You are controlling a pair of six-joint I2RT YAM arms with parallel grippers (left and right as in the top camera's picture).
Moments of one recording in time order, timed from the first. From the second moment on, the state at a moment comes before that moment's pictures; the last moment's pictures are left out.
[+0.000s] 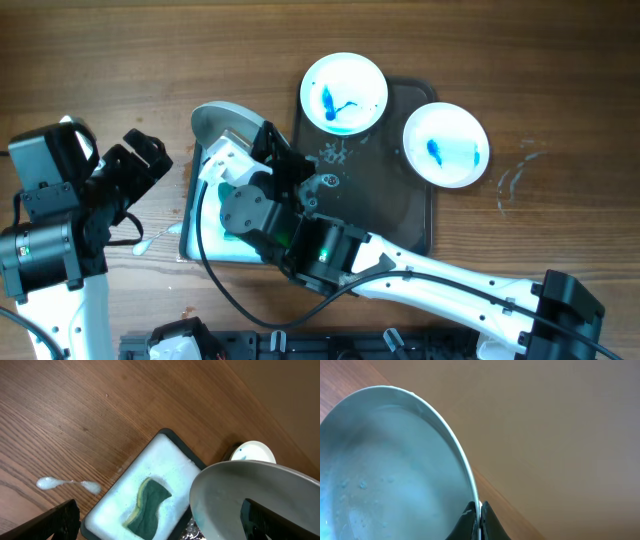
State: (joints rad) left arm 0.24 1.03 1.26 -1.12 0.11 -0.54; right arm 1.18 1.63 1.29 -0.01 1.00 -0.45
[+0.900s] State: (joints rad) left arm 0.24 1.03 1.26 -1.12 0.11 -0.54; right arm 1.18 1.63 1.29 -0.01 1.00 -0.41
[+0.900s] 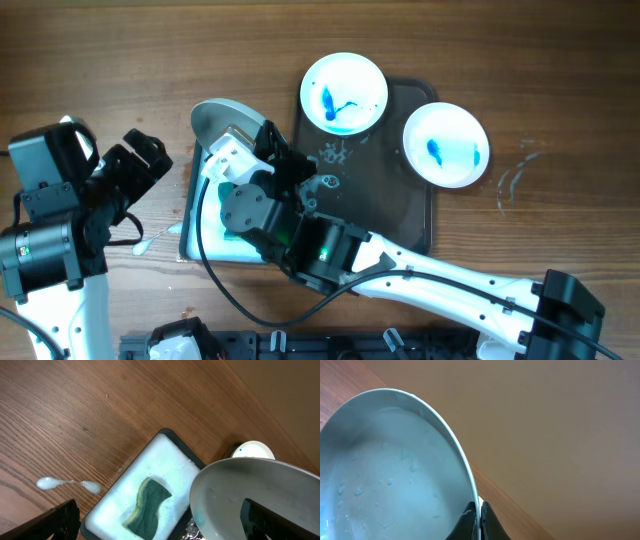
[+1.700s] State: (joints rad) left arm 0.24 1.03 1.26 -1.12 0.11 -0.54; right arm 1.15 1.63 1.29 0.02 0.99 -0.36
